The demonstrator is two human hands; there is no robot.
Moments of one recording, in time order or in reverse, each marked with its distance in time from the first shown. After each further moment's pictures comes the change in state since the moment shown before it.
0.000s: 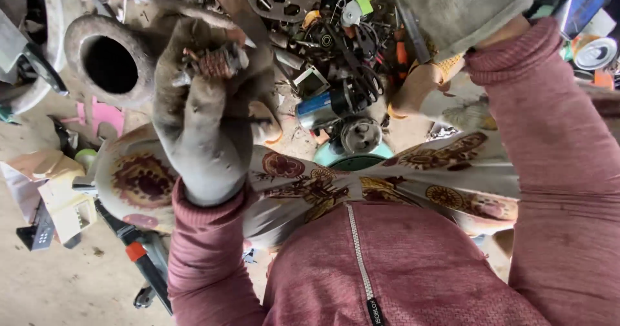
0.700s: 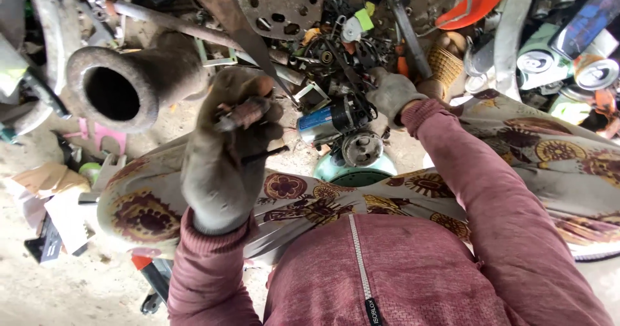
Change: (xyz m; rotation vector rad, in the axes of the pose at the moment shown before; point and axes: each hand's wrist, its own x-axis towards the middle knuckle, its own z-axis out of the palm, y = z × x) left_hand 0.013 -0.016 -0.009 -0.372 -0.080 -0.330; right_hand 0.045 0.099 0.110 0.078 -0.095 0.627
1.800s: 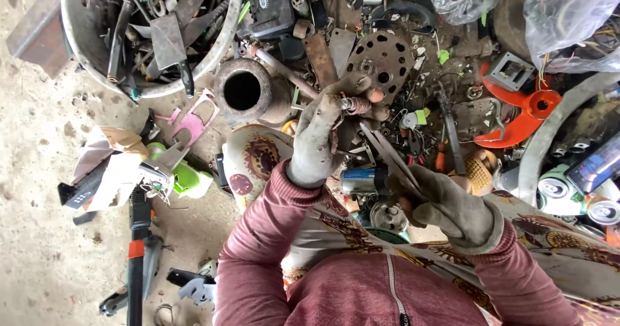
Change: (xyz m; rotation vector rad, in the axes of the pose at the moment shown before) left_hand 0.005 -0.001 0.000 -0.052 -0.143 0.263; right_hand -0.175 -0.027 -0.038 1.008 -0.644 -0.623
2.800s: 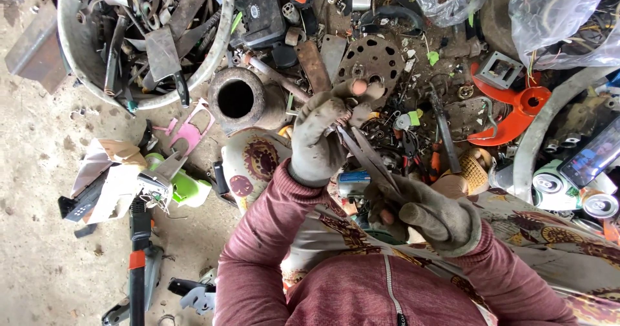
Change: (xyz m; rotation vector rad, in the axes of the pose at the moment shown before) left_hand 0.012 -0.040 -0.028 -0.123 -0.048 0.141; right_hand 0.004 -0.016 0.043 -0.180 -0.263 -0.177
